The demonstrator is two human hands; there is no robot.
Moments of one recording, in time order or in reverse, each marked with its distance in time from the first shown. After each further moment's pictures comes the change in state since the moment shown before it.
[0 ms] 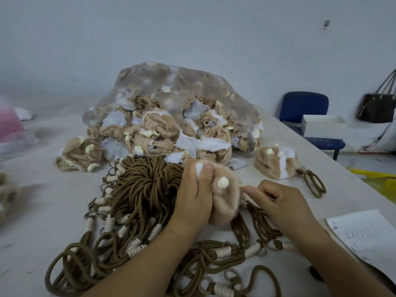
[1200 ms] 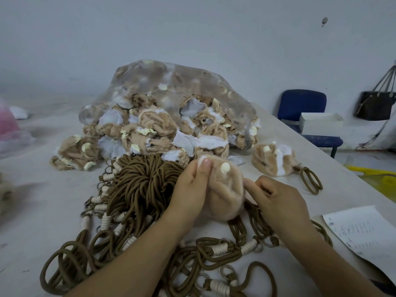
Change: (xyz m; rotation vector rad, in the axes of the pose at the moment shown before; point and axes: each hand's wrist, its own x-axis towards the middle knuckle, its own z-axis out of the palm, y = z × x) left_hand 0.007 -0.002 0.001 -0.240 -0.102 -0.277; right_hand -0.003 -0.006 0.007 -0.151 0.063 0.137
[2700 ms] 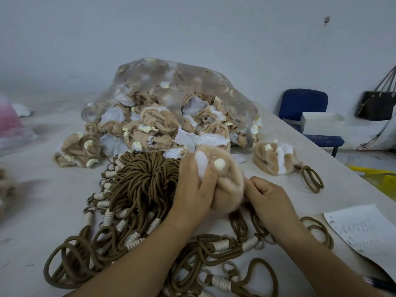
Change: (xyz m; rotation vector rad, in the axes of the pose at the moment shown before) left_hand -0.006 0.003 -0.002 0.378 0.052 0.283; right_hand -0.006 -0.016 0.009 0.519 -0.130 0.058
